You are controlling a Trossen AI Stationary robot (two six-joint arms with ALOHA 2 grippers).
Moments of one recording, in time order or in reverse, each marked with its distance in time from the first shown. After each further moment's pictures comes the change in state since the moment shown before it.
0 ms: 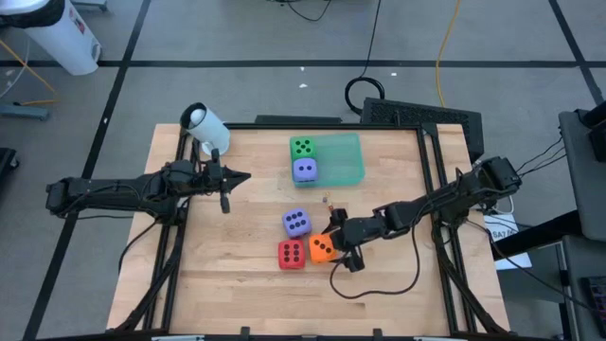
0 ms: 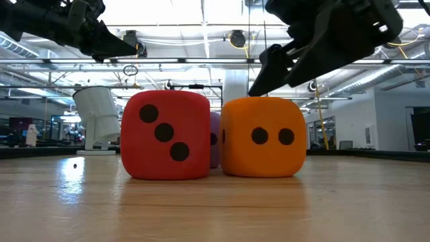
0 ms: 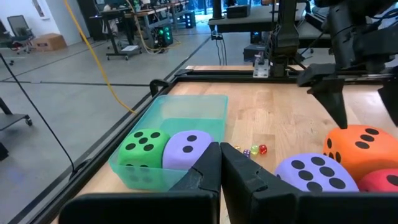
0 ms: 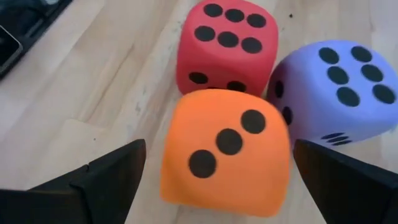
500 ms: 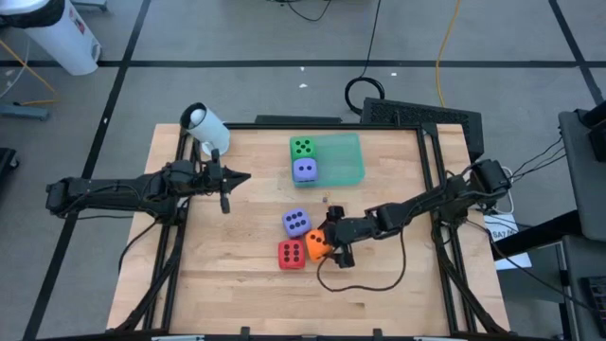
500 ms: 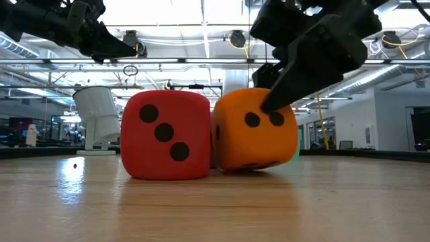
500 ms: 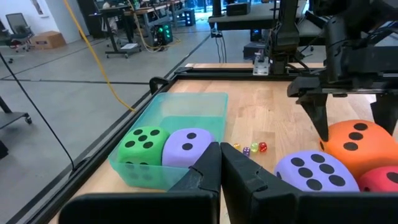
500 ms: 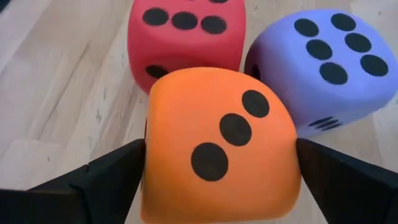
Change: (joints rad) left arm 0.000 0.000 0.000 -0.008 0.000 -0.002; right arm -0.018 0.107 0.006 0.028 0.047 0.079
